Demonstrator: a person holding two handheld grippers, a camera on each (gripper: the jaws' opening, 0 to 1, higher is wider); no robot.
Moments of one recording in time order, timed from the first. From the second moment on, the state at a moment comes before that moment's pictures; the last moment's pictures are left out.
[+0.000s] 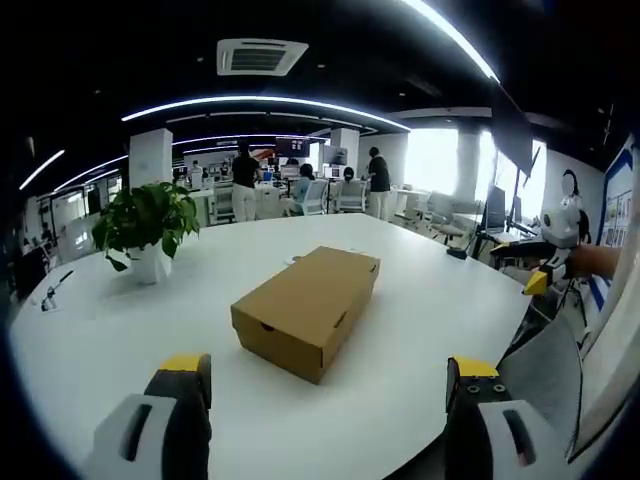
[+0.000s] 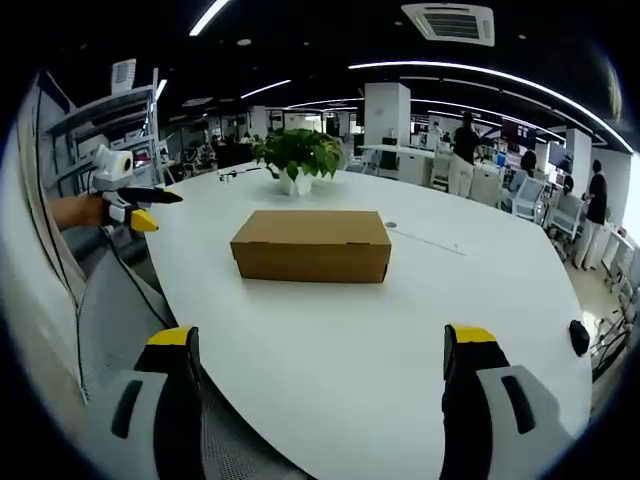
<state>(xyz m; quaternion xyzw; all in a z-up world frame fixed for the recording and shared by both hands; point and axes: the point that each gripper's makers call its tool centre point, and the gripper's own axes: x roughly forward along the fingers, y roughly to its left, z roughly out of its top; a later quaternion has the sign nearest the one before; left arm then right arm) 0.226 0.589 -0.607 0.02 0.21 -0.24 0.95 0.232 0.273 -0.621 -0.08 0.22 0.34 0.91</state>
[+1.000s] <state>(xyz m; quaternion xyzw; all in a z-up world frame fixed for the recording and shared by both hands) 0.225 0.591 -0.609 0.02 0.21 -0.25 0.95 0.232 0.270 -0.619 -0.08 0.22 0.34 0.91</state>
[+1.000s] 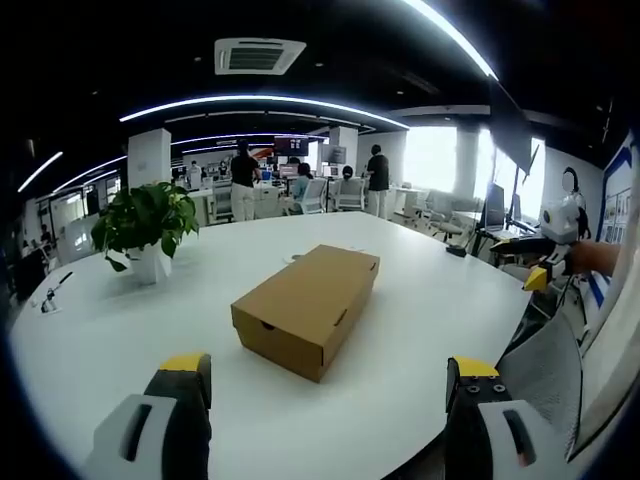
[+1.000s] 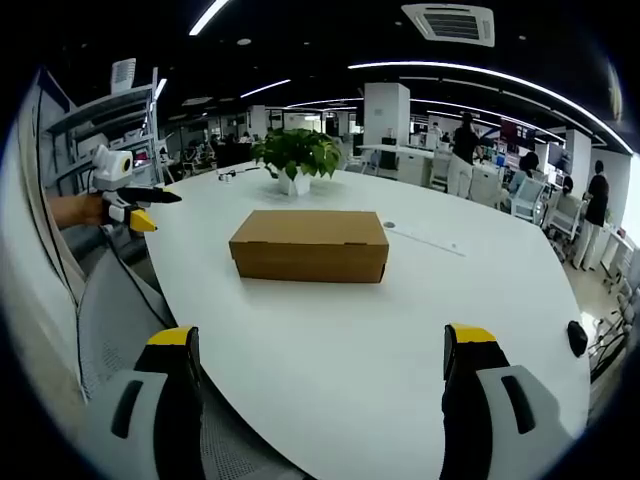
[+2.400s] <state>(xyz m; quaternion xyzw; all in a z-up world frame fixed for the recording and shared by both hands) 0.232 0.597 -0.614 0.03 0.22 -0.23 0.95 0.239 0.269 -0.621 -0.09 0.23 0.36 0.90</state>
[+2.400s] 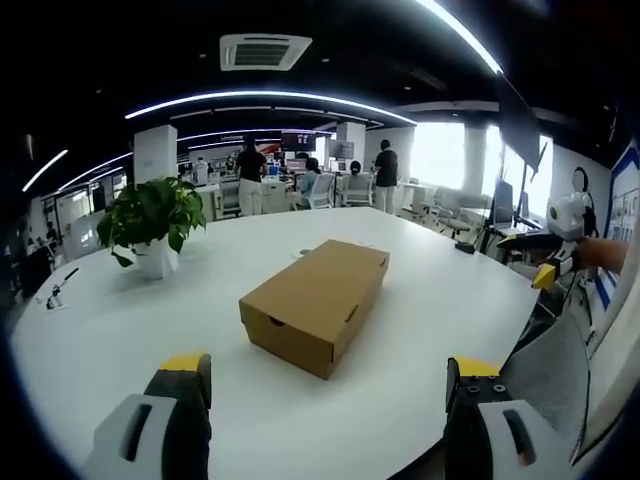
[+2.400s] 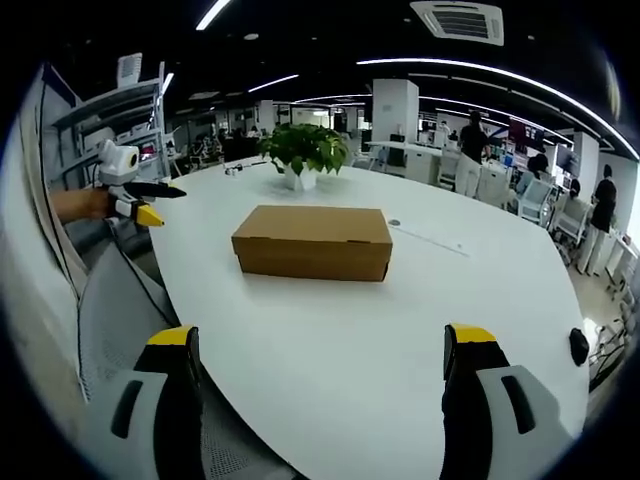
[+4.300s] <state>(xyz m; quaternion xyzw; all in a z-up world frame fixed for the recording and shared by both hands) 0.292 0.573 -0.648 0.03 0.23 -0.16 0.96 0.379 0.292 -0.655 -0.17 0.22 0.50 0.82</state>
